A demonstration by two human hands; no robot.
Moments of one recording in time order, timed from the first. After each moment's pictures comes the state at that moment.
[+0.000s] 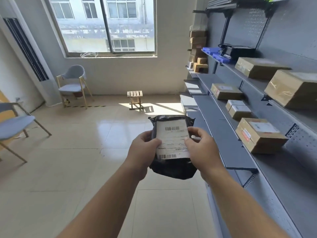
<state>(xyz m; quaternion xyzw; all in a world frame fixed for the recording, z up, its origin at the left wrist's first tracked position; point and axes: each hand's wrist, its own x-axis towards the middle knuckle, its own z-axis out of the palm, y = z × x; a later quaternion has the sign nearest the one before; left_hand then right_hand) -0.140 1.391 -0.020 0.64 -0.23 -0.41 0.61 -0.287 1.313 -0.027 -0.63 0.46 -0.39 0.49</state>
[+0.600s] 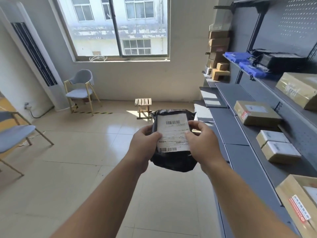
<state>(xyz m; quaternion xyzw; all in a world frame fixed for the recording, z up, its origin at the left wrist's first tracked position) 0.006 1.042 -0.009 0.65 -0.20 -0.36 0.64 -0.126 0.949 -0.018 -0.65 0.42 -0.39 0.50</state>
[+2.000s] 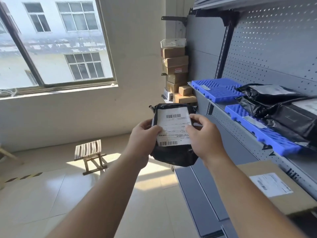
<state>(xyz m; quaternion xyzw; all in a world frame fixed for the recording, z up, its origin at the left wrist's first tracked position) 0.239 0.277 0.026 0.58 -0.31 -0.46 0.60 0.079 0.237 0.022 -0.63 0.52 -0.46 0.35</state>
